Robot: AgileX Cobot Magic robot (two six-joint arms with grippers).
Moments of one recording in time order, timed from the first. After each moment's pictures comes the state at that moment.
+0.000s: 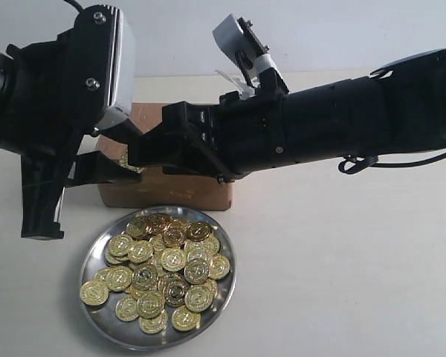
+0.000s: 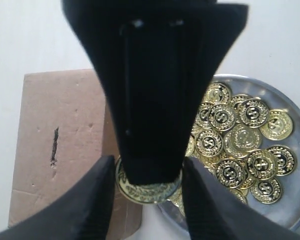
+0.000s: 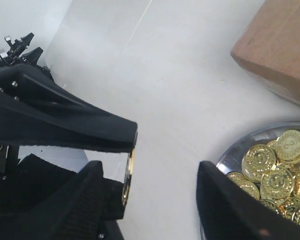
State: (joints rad) left arm -0.66 1.29 -0.95 -0.31 0.70 1.25; right arm 0.61 1.63 -0.86 1.74 0.74 -1.18
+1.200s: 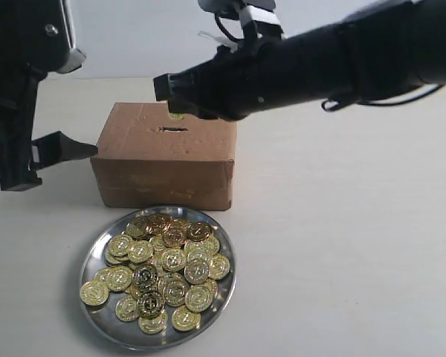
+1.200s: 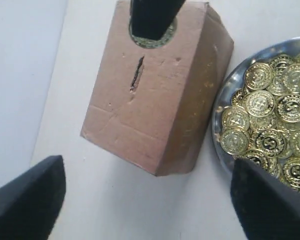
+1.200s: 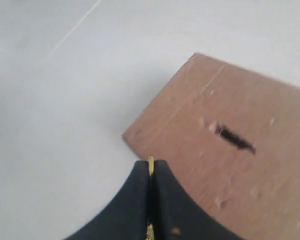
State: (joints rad) left arm -0.60 1.22 -0.95 0.04 0.64 0.84; right arm 0.62 1.71 -1.09 1.42 0.39 -1.10
